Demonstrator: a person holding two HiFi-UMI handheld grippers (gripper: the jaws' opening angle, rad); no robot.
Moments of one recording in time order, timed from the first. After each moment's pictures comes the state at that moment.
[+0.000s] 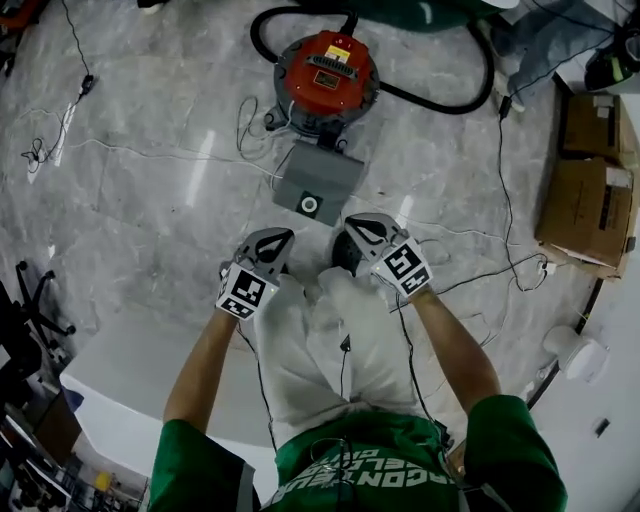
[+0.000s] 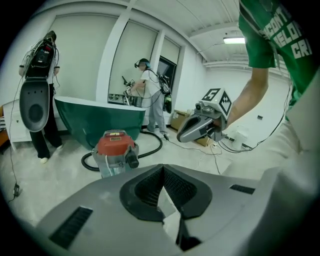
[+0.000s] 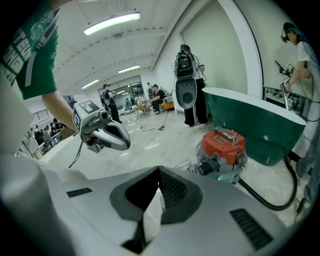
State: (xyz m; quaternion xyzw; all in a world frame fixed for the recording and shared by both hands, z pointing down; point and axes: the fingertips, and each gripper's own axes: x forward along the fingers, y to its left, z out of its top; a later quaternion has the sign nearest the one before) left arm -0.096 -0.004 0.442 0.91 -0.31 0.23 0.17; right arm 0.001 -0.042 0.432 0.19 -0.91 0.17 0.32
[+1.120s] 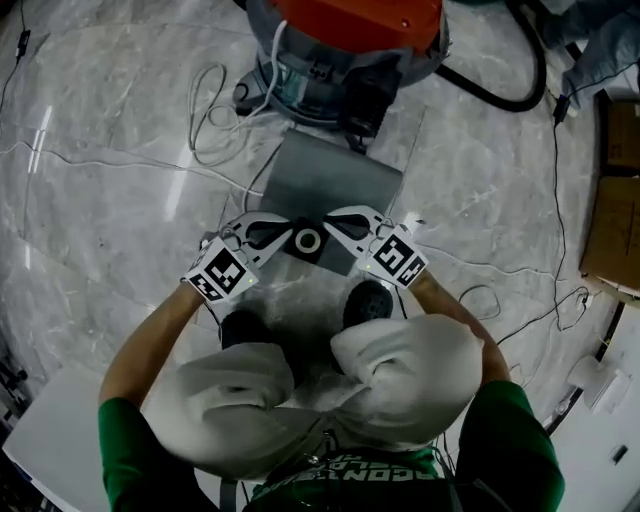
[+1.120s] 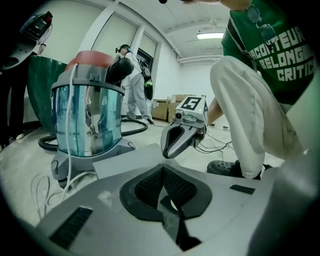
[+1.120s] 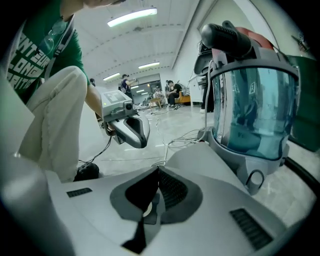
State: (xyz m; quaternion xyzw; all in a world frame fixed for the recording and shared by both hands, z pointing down) left arm -0.065 -0.055 0.835 0.96 -0.17 0.21 0.10; right arm -0.019 -0.072 0.844 0.09 -0.94 0.11 0.30
